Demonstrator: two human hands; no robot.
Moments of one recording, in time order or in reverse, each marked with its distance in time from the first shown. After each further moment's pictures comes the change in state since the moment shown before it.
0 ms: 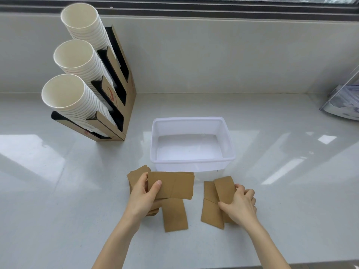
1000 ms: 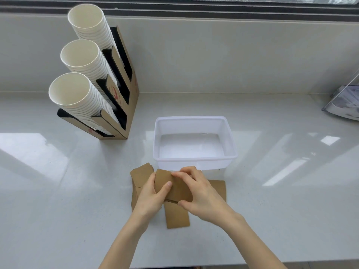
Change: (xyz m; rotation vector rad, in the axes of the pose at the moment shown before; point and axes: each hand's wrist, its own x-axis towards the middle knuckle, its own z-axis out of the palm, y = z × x) left_hand -0.013 0.004 0.012 -0.001 -0.056 0.047; right_hand -0.046 -0.071 0.001 0.005 -0.126 -0.936
